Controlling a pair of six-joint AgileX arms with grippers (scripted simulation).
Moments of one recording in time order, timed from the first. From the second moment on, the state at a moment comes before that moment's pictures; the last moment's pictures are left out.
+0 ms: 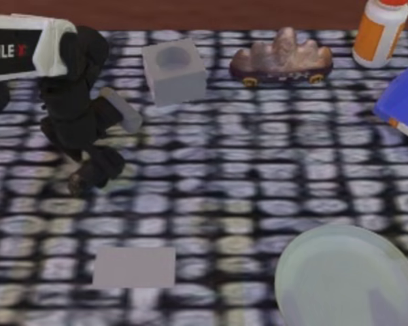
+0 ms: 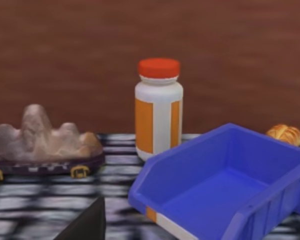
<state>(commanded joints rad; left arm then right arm) -0.25 2.24 1.58 -0.91 0.00 0.64 0.00 0.00 0.00 0.00 0.00 0.00</state>
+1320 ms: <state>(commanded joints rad) -0.23 2.20 1.71 -1.08 0.00 0.64 0.00 0.00 0.00 0.00 0.00 0.00</state>
